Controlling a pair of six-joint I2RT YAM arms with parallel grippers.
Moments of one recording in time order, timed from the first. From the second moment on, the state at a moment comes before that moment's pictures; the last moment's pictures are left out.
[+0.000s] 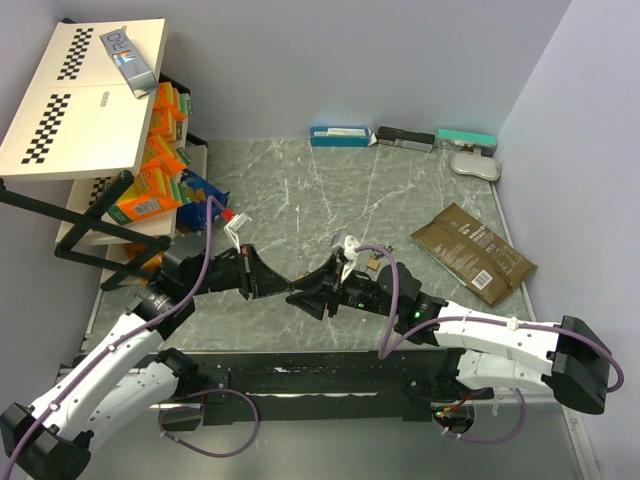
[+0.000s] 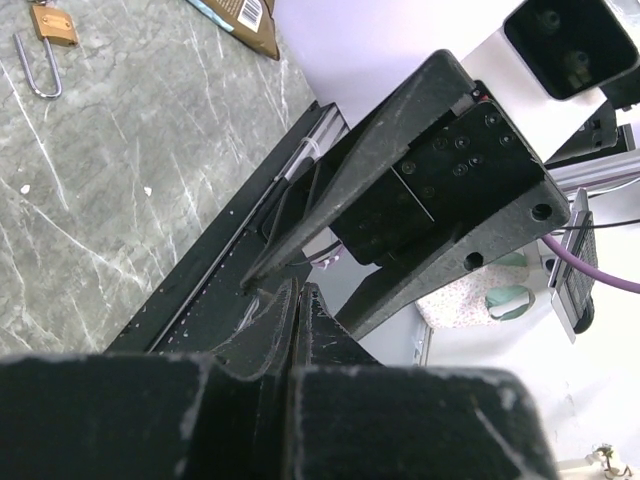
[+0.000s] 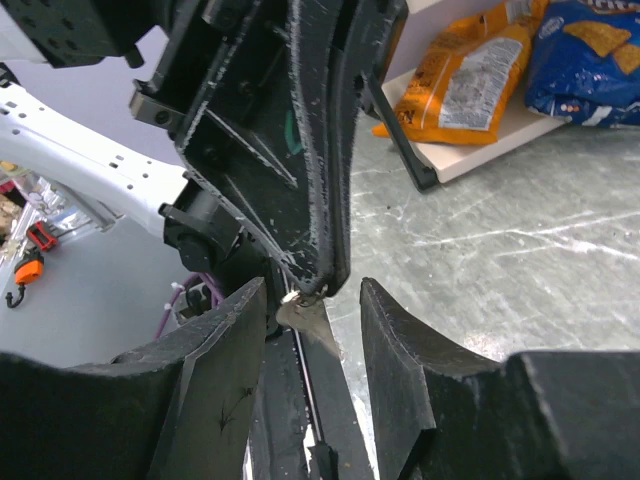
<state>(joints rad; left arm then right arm) -0.56 0.75 0.66 -0.13 0.71 -0.83 1.06 1.04 0.55 0.54 -0.24 0.36</state>
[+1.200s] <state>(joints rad) -0.56 0.60 0.68 -0.12 0.58 -0.69 0.99 1.00 0.56 0.41 -0.16 0.51</state>
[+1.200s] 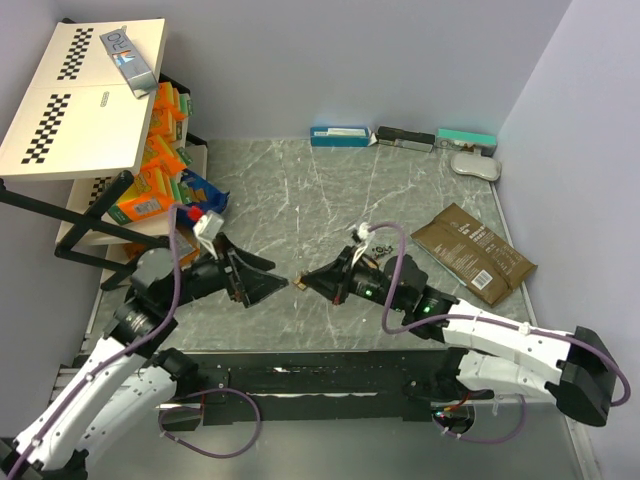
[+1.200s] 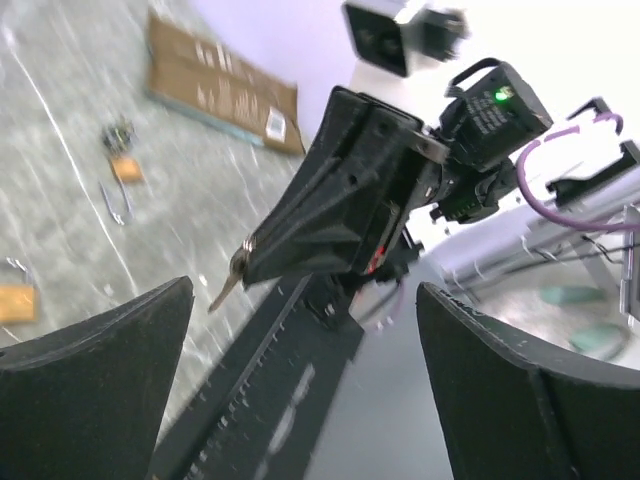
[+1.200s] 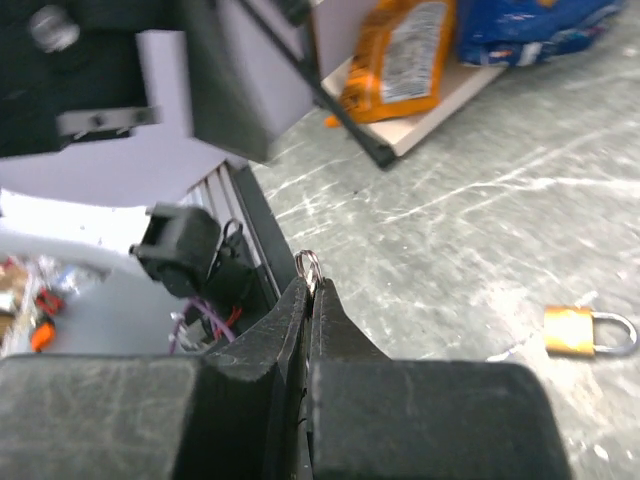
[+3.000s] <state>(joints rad) -0.82 0.78 0.55 0.13 0.26 -0.83 0.79 0.82 0.58 0.18 -0.24 0.85</state>
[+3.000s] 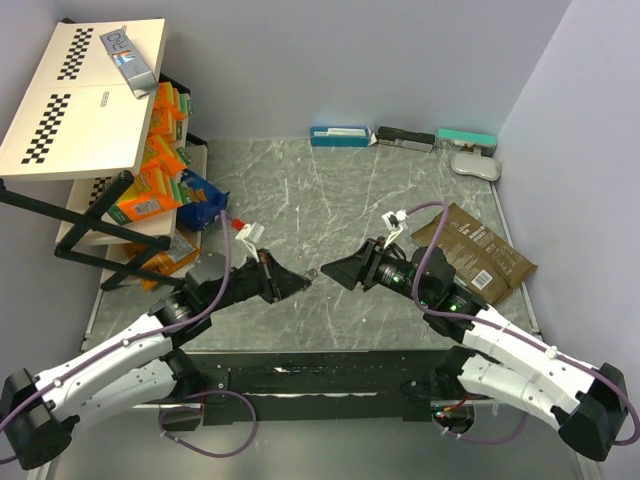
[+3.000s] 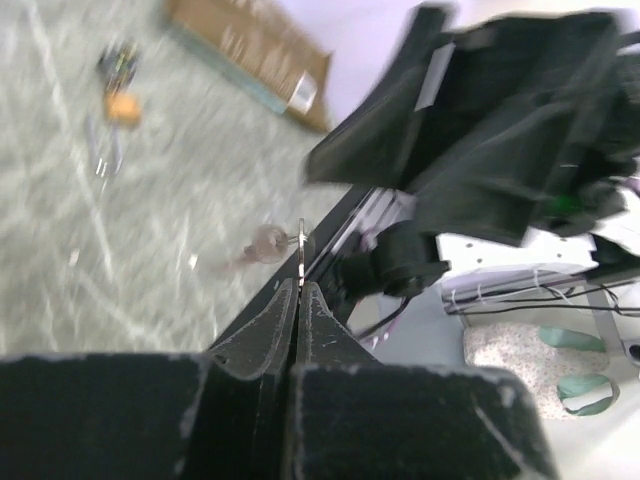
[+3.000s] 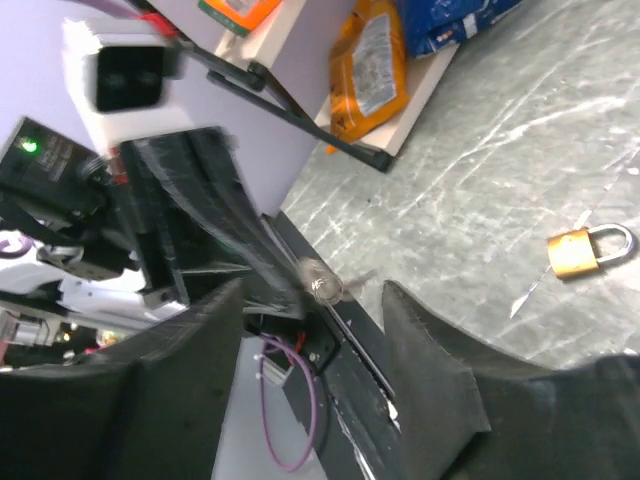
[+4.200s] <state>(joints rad) -0.84 0.96 0.46 0.29 0.13 -1.02 0.78 1.03 0.40 0.51 -0.27 1.27</state>
